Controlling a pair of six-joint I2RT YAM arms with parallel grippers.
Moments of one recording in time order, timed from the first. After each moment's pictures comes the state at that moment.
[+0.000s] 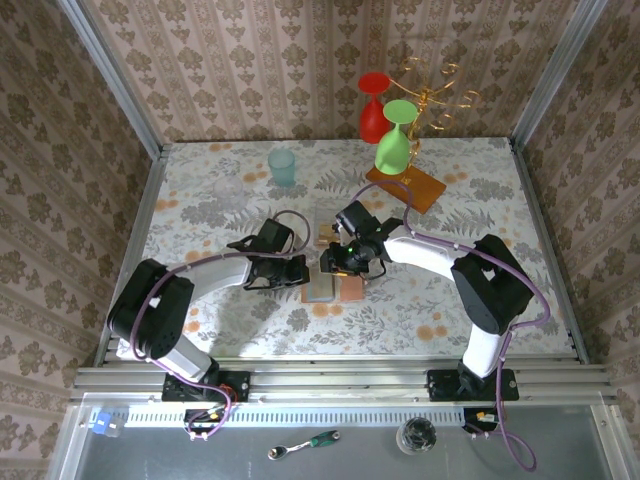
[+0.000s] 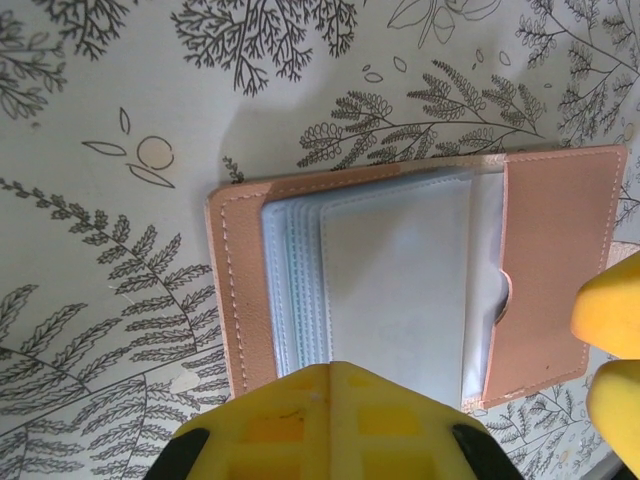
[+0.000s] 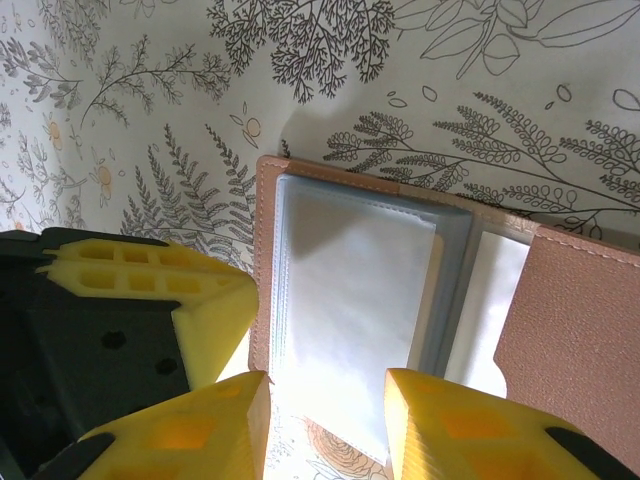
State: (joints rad) left arm -0.62 1.56 0.78 -0.30 0.38 -0.67; right arm 0.65 1.79 1.16 -0.45 -0.39 0.69
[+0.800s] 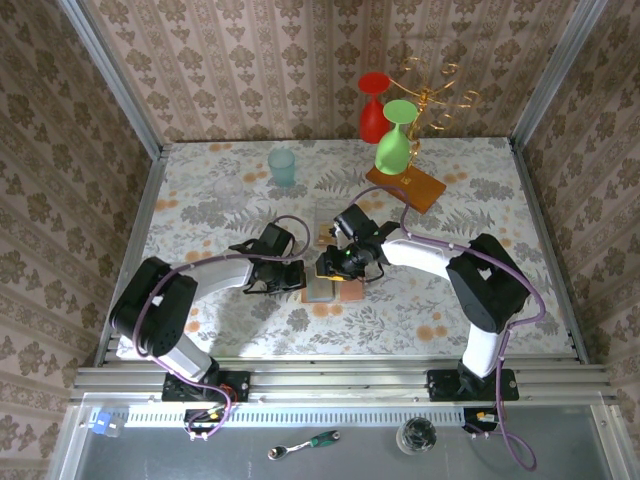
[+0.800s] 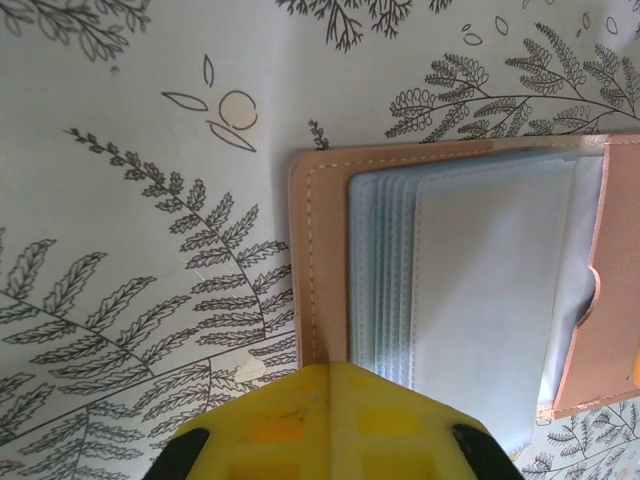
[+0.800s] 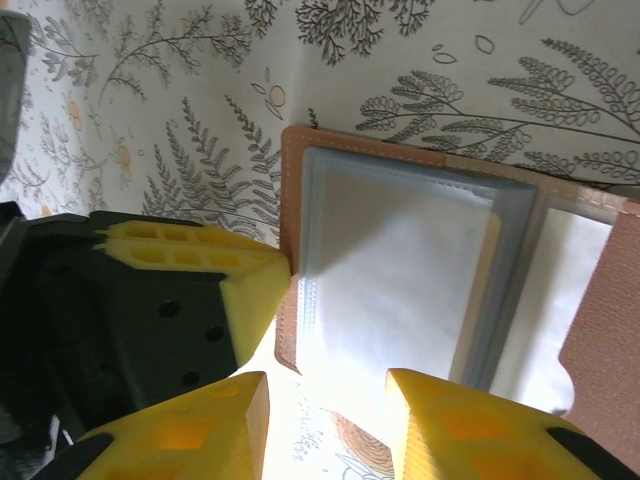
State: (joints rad) left arm -0.62 1.58 0.76 -0.32 0.33 -0.67; right arm 0.67 1.80 1.14 -0.39 -0.45 0.73
